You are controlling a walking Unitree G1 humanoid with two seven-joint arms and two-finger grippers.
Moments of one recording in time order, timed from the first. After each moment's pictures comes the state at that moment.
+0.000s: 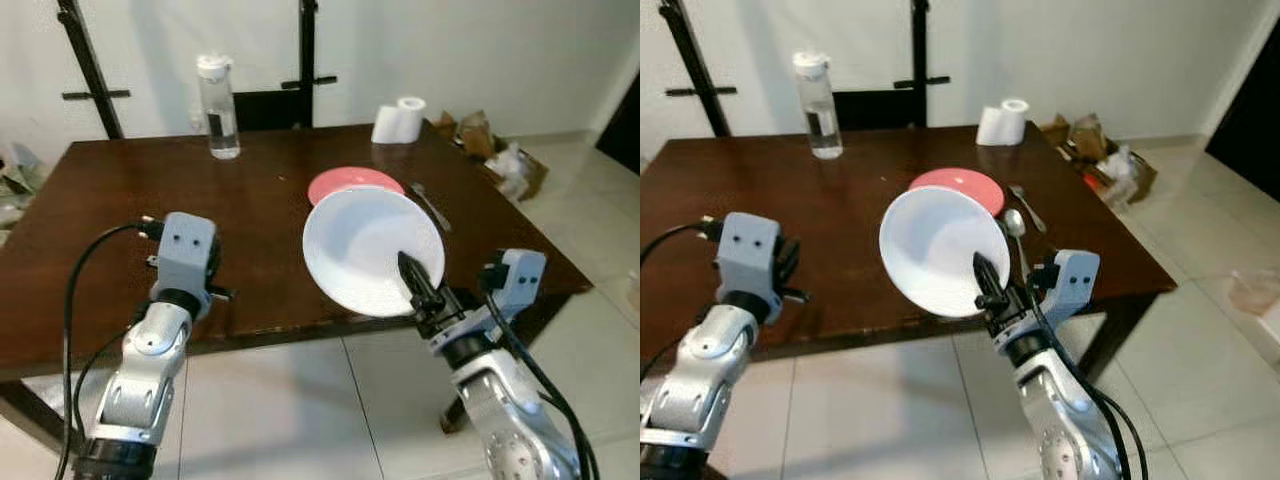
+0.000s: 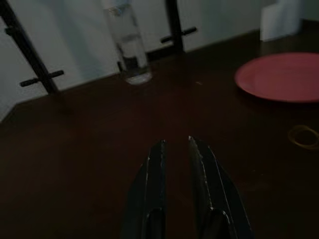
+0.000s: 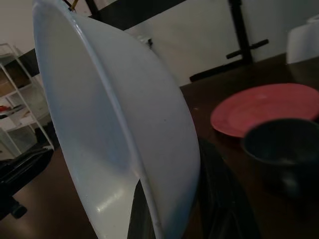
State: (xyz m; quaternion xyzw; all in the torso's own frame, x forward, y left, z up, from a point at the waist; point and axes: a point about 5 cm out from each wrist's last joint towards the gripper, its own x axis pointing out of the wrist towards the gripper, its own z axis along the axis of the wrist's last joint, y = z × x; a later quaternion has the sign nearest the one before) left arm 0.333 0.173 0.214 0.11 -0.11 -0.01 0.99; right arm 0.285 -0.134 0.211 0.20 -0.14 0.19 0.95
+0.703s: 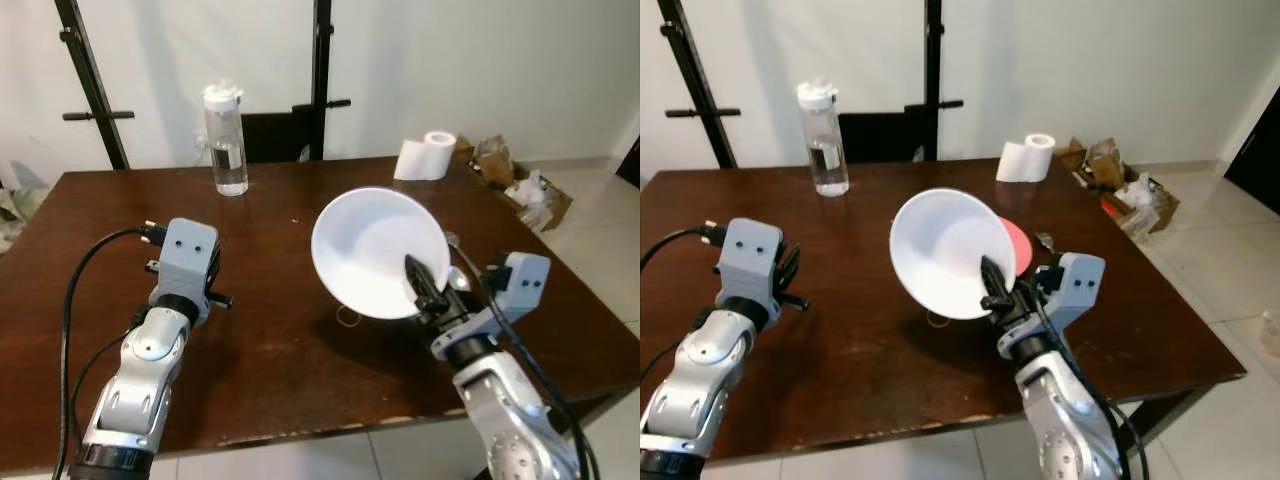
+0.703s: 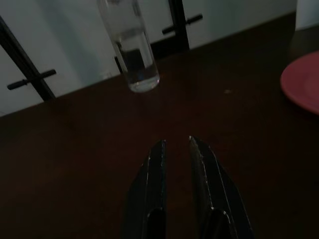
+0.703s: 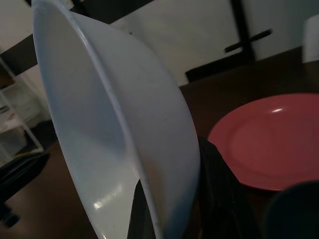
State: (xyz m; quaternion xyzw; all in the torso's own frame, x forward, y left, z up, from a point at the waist) left arm 0.332 0.172 0.206 0.12 -0.09 -0.02 0.99; right arm 0.288 -0.135 0.206 0.19 -0.13 0.17 0.96
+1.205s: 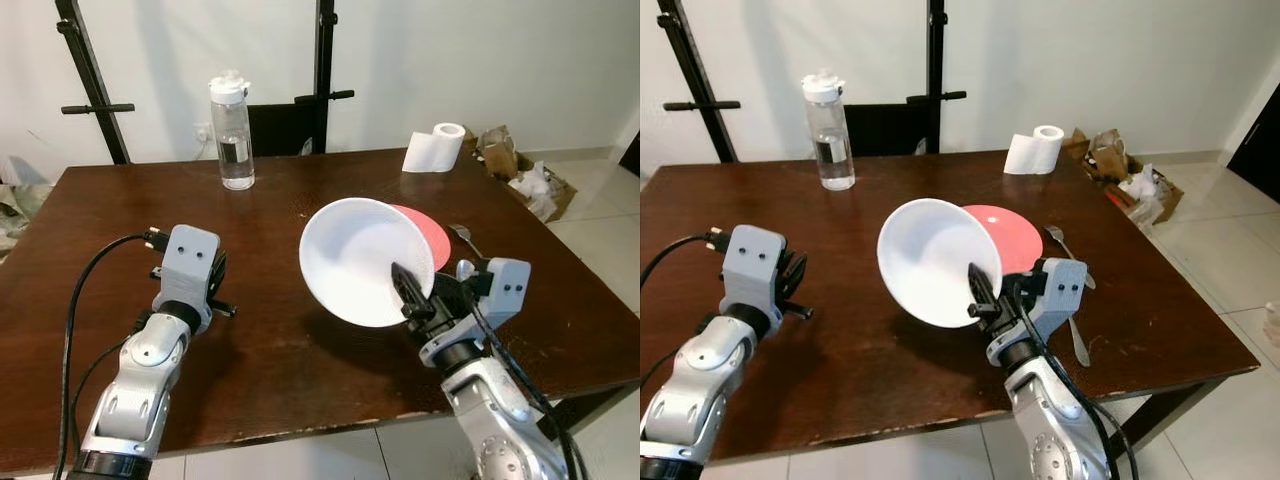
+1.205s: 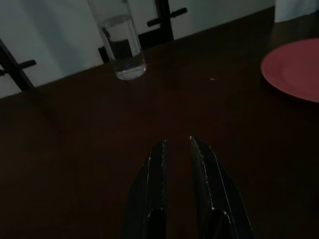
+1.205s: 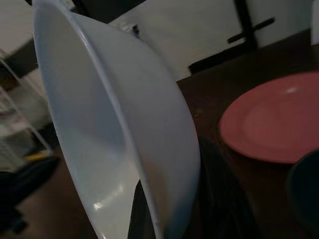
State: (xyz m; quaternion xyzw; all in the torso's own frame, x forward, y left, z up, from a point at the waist) left arm 0.328 0.169 0.196 0.10 -0.06 -0.06 0.99; right arm 0.283 -0.125 0.194 0.24 -0.10 0.18 0.95
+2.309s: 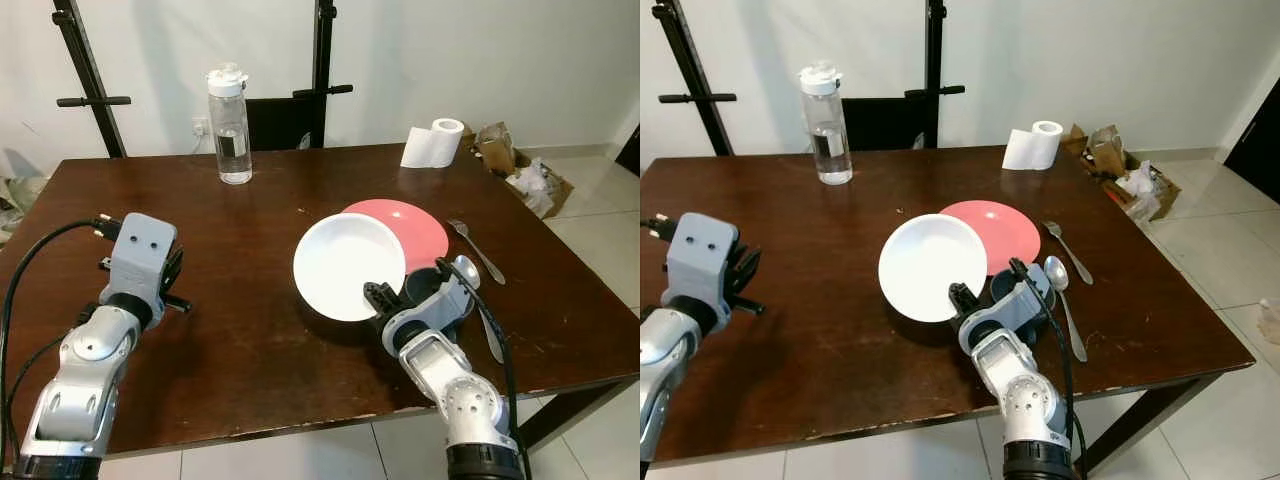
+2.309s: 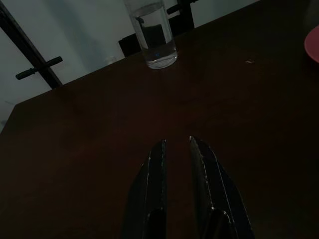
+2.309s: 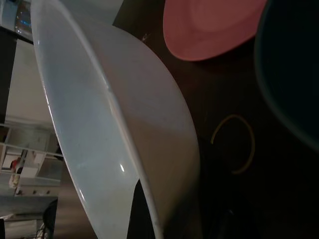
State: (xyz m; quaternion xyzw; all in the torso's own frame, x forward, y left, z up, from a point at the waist) left arm 0.317 0.213 0.217 0.16 -0.06 -0.02 0.99; right arm 0.341 -0.107 0.161 0.46 0.11 0.08 0.88
